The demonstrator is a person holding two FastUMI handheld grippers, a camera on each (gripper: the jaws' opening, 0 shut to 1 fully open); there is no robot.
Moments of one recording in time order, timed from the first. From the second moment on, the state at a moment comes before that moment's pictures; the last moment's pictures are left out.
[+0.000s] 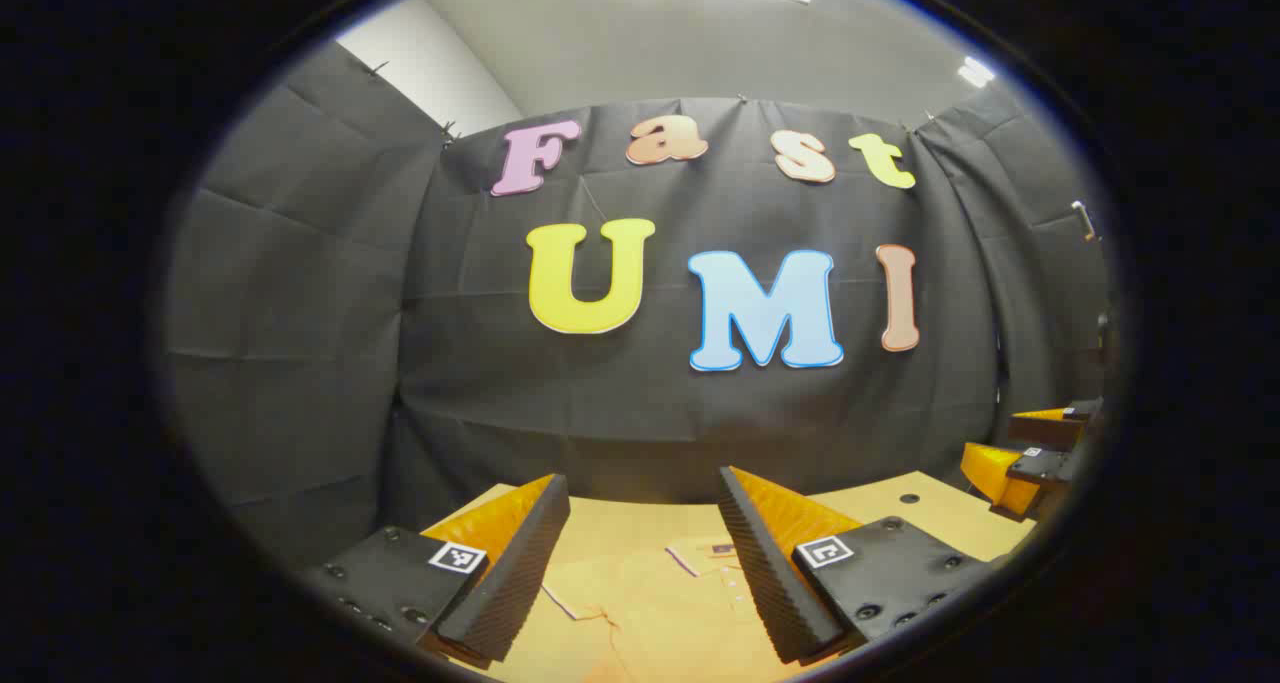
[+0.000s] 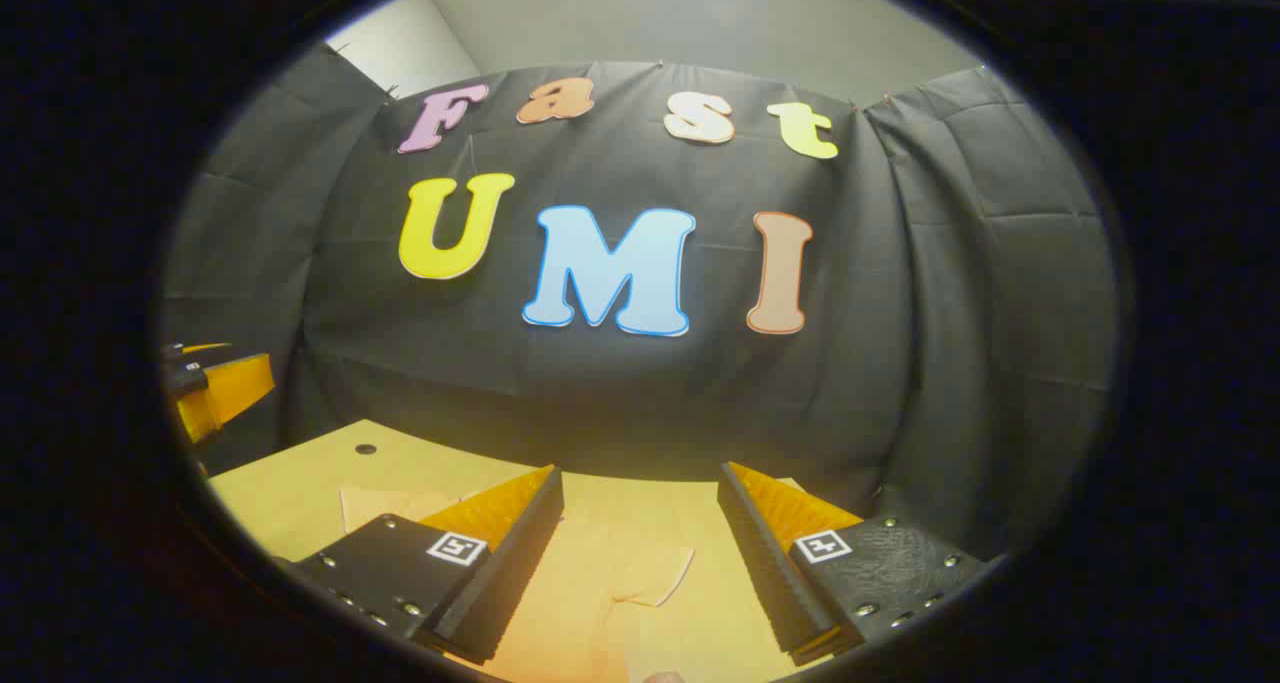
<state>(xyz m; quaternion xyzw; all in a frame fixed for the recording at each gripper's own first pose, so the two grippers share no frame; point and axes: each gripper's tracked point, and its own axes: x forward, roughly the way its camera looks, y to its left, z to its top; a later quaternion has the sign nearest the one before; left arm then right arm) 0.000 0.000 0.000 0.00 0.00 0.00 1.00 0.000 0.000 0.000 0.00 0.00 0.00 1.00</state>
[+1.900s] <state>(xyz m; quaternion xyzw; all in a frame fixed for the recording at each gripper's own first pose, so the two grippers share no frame) 0.058 0.017 -0.043 -0.01 0.06 0.01 1.00 0.174 -0.034 -0.233 0.08 0.30 -0.08 0.95</state>
